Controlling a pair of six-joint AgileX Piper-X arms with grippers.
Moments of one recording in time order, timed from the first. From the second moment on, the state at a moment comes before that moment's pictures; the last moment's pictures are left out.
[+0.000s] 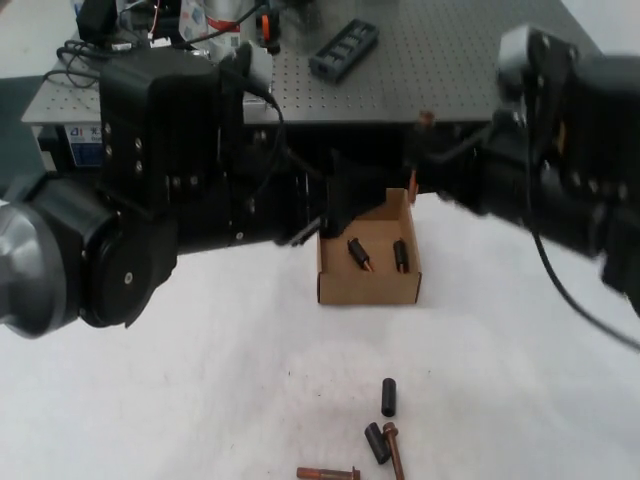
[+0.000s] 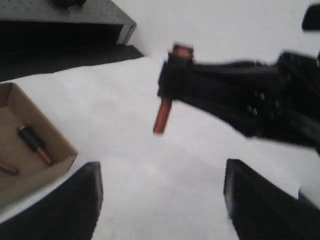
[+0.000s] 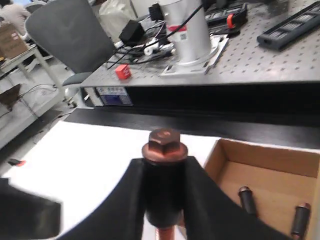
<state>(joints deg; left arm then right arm) -30.9 81.5 -50.4 -4.6 32.6 -21.4 12.1 86.2 -54.6 -2.7 -10.8 7.1</state>
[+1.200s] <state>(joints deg) -45.2 103.6 -65.2 41.6 8.9 35.7 11.3 121.0 -92.1 36.8 -4.1 -3.5</state>
